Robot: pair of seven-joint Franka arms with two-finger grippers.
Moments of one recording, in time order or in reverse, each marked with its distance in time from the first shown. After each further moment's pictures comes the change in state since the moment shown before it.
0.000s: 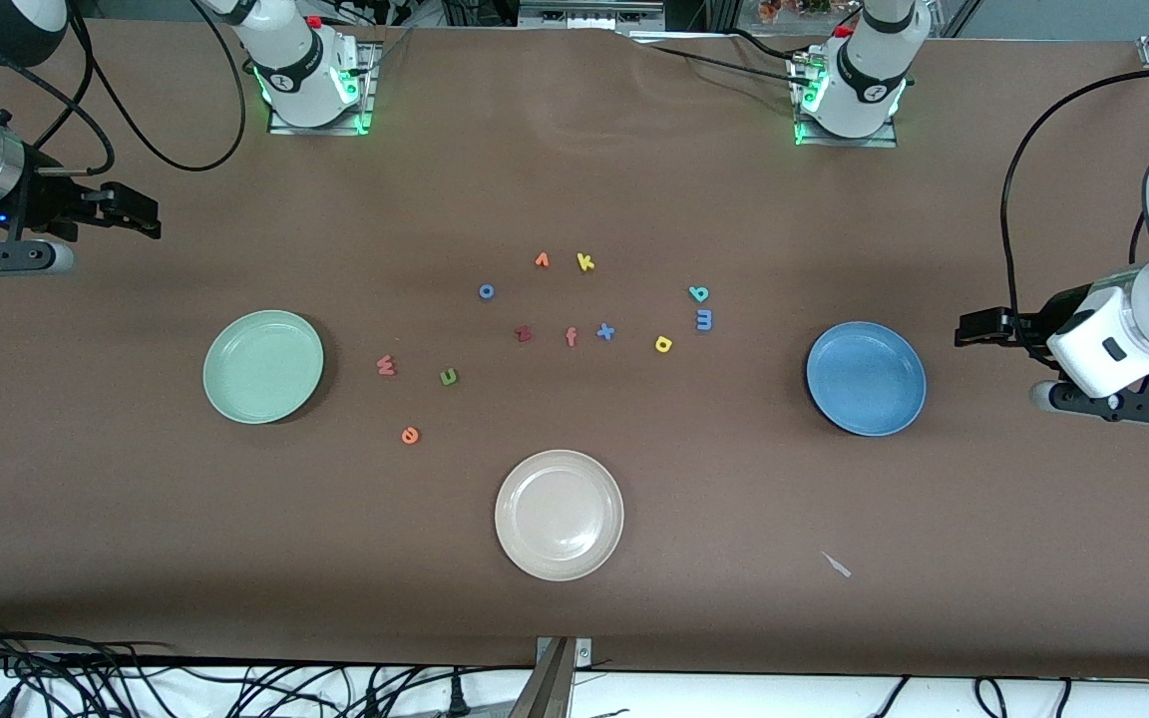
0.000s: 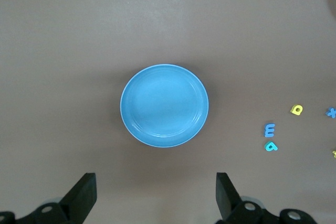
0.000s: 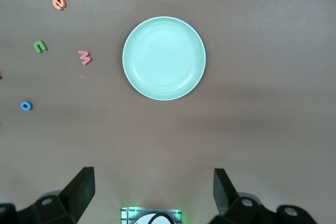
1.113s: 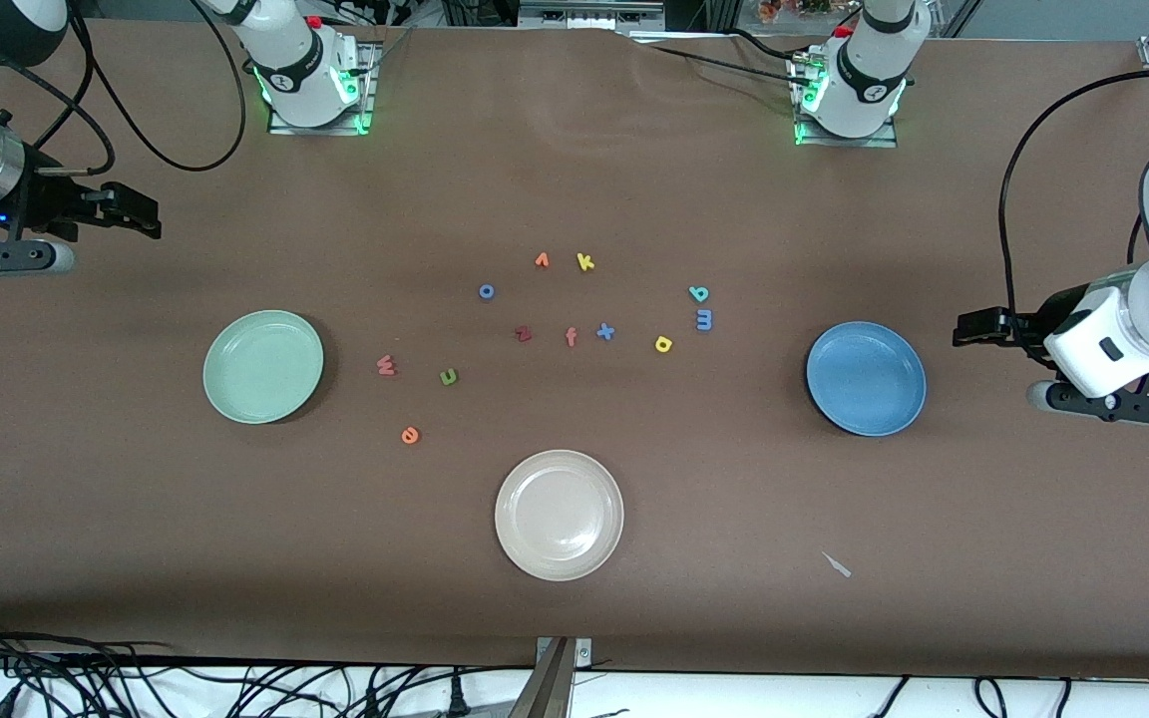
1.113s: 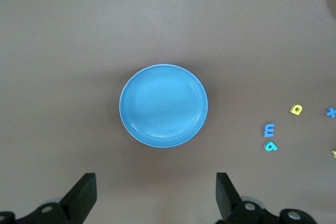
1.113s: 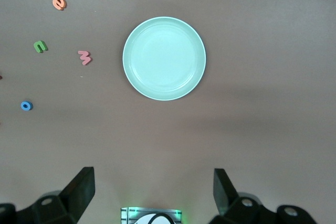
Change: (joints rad) left arm -0.003 0.000 0.000 0.000 0.000 0.000 -0.001; right arm 0.000 0.000 0.000 0.000 0.000 0.000 0.000
